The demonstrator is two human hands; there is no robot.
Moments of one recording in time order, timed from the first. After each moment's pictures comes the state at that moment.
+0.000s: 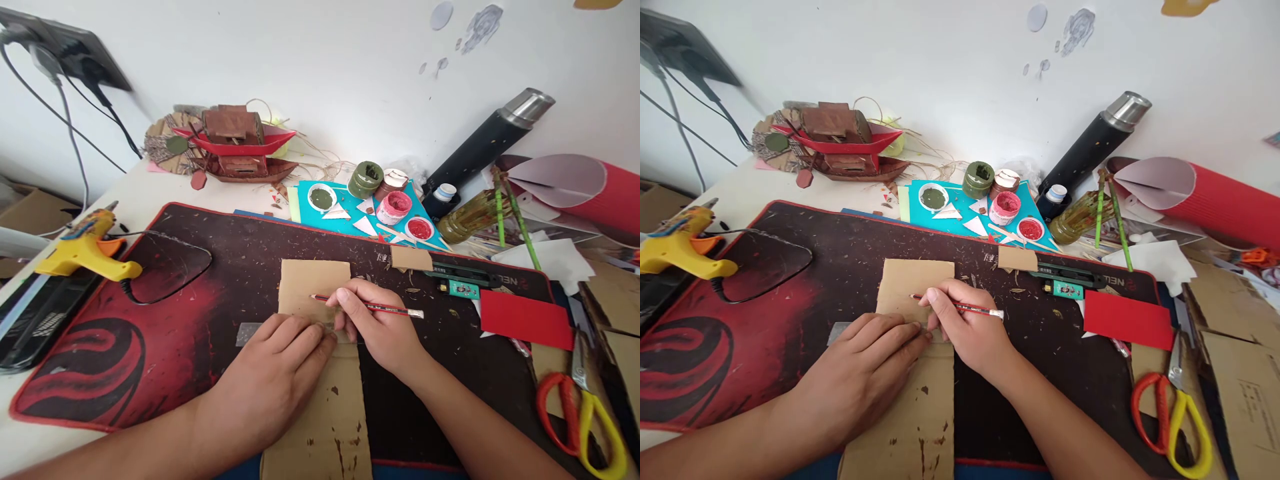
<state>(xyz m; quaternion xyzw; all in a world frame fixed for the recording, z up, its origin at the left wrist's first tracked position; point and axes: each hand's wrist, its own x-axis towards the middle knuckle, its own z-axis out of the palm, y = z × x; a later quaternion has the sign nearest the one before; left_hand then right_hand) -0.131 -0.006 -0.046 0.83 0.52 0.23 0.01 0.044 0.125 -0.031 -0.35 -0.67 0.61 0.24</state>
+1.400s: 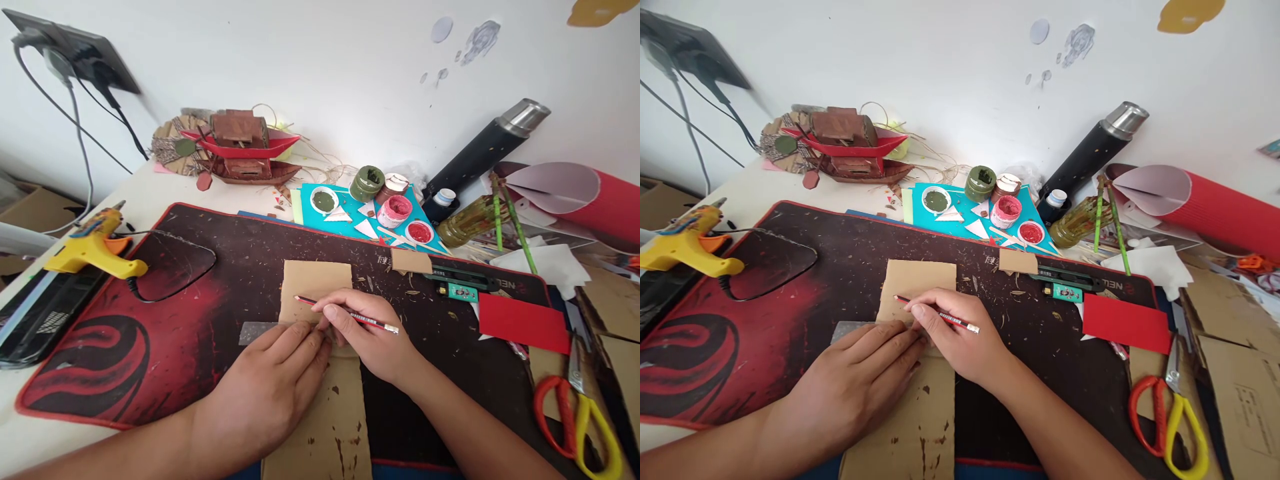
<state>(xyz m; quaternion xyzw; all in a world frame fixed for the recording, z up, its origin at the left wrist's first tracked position) -0.130 -0.013 -0.042 0.83 0.50 0.23 -0.08 0.041 0.120 -0.029 -0.30 -0.71 0.60 0.20</state>
